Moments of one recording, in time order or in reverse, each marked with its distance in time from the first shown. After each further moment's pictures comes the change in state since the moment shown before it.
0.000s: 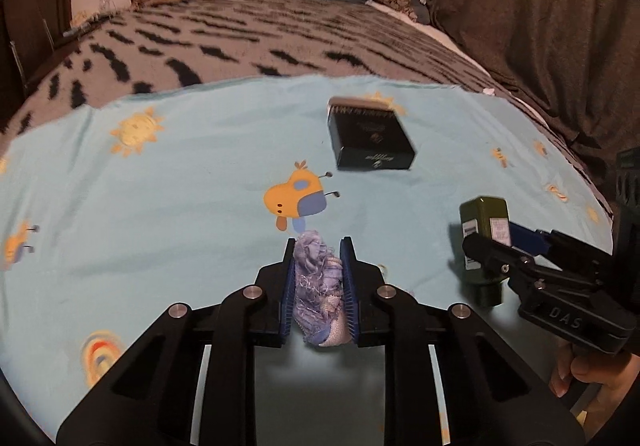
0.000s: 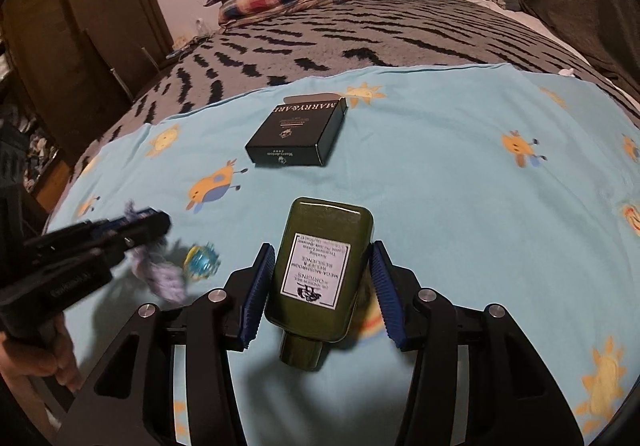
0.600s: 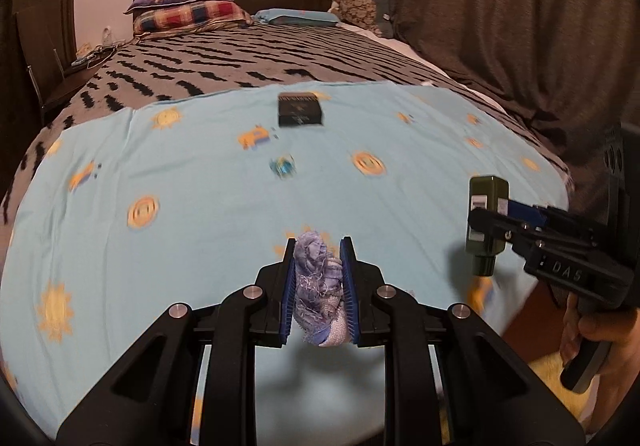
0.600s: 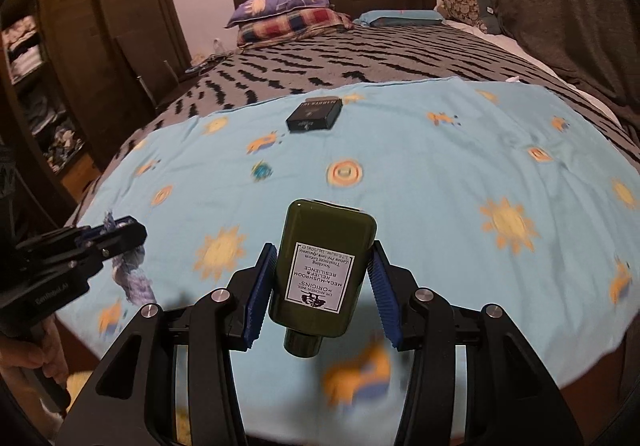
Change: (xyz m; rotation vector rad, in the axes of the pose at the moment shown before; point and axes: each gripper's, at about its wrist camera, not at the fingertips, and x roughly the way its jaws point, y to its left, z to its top) left arm -0.148 -0.068 -0.120 0.077 -0.078 -0.020; right arm -0.155 0.005 -0.108 -0.030 -0.089 0.001
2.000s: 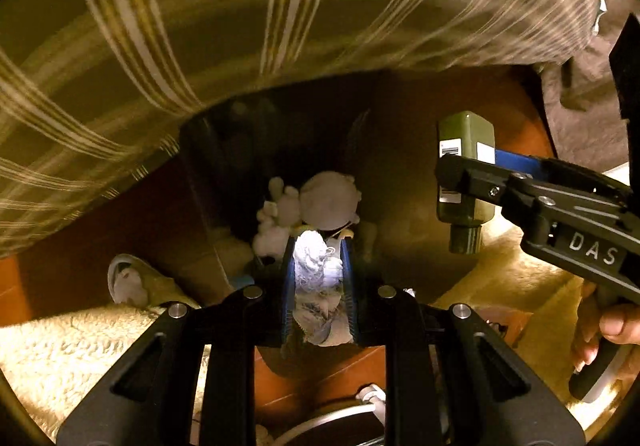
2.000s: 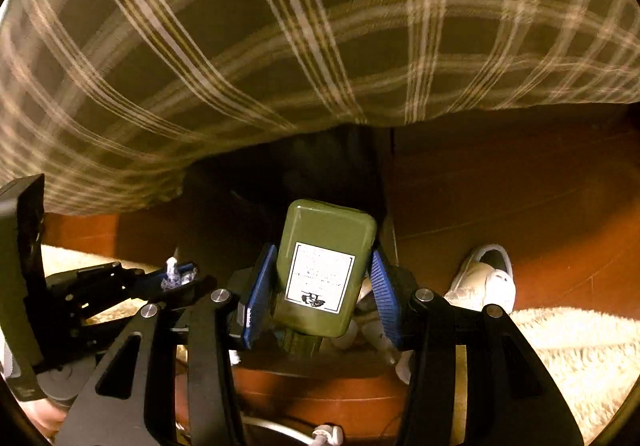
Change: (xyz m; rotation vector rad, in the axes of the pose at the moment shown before) left arm 0.154 -0.041 -0.310 -0.044 0.549 -0.089; right arm 0.112 -0.014 -0.294 0.165 0.452 -0.016
